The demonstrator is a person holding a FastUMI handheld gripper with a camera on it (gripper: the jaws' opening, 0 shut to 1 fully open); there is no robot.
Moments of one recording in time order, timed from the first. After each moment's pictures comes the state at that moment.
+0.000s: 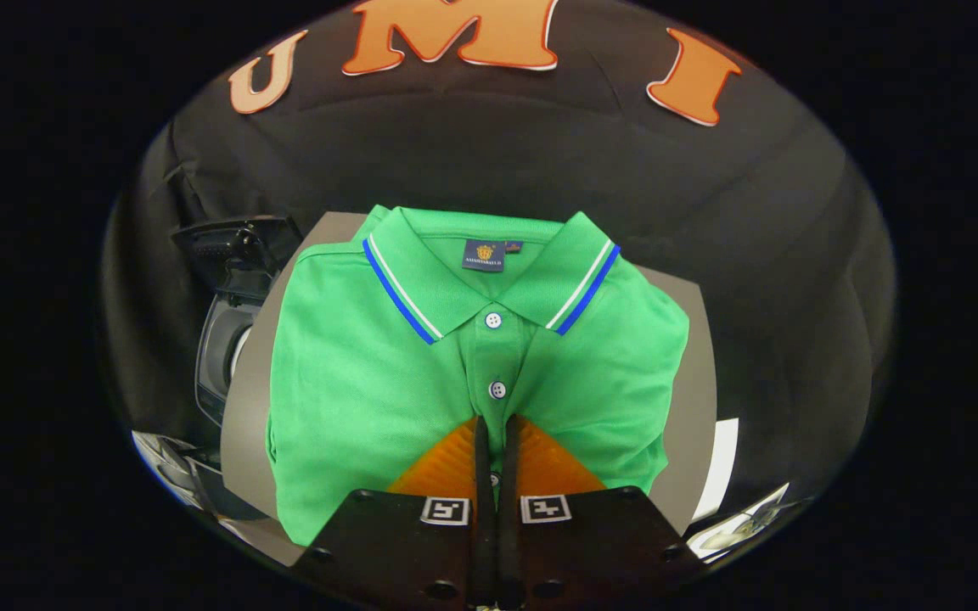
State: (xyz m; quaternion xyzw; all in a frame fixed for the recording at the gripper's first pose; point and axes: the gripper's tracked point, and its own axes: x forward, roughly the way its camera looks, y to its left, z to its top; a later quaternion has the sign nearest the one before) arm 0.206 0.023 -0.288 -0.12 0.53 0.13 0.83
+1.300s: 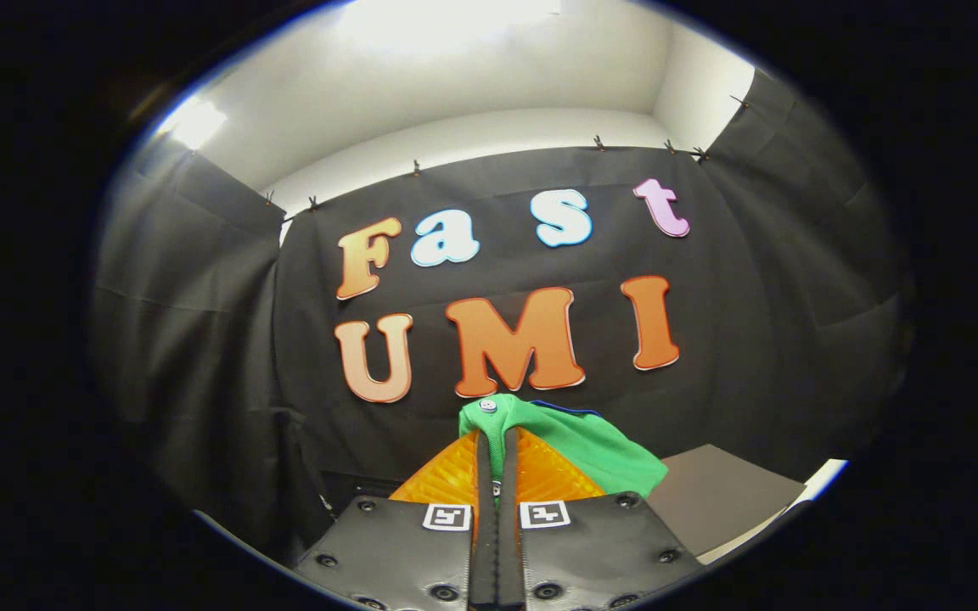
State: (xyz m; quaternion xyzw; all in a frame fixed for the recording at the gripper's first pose) arm 0.102 0.204 -0.052 0.08 -0.02 0.18 0.98
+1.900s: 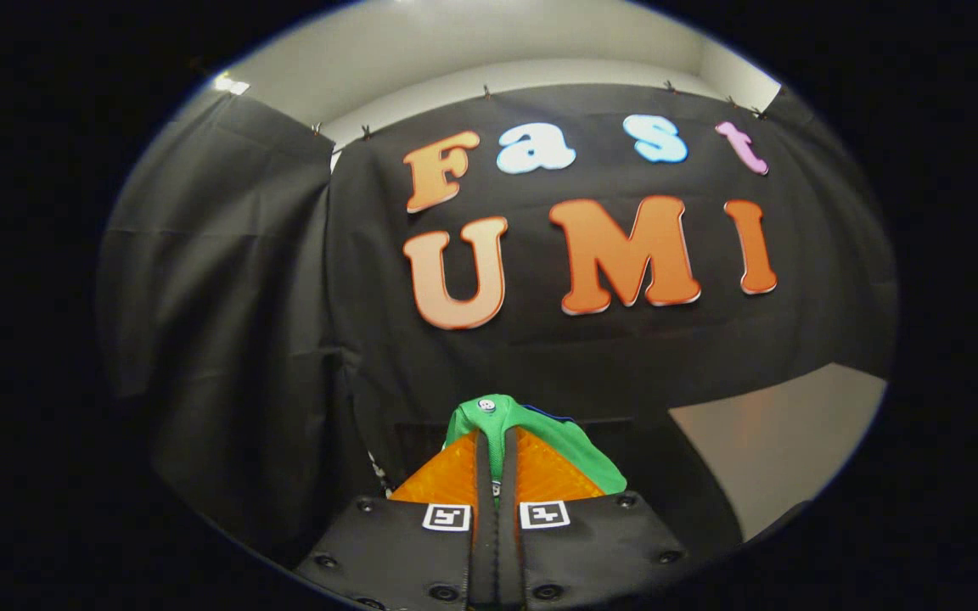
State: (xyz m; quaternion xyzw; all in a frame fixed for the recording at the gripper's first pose) arm 0.127 0.451 -0.231 0.06 0.11 0.25 0.96
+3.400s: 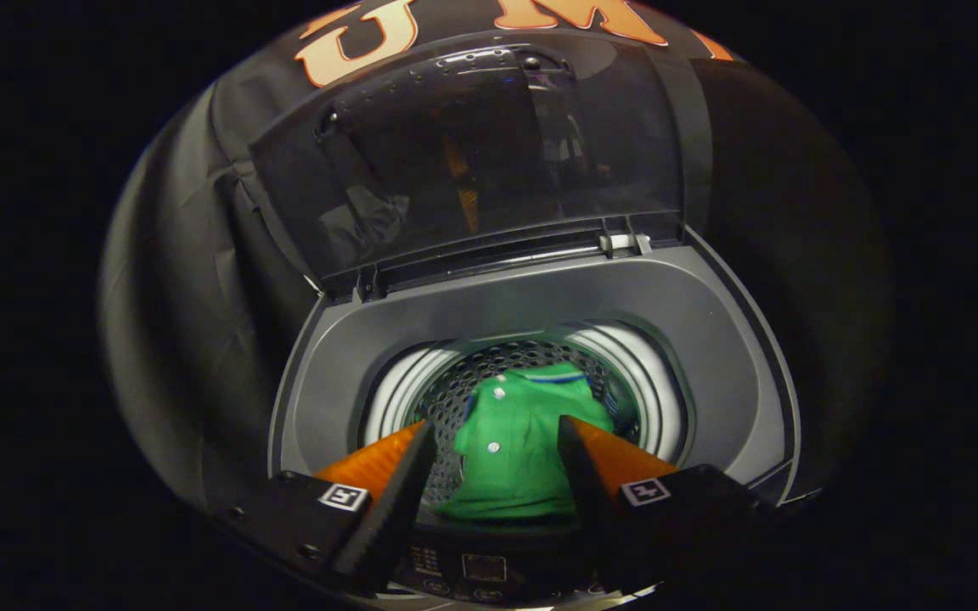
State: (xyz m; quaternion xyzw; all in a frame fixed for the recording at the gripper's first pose) arm 0.106 0.478 -0.552 0.07 0.46 0.17 0.87
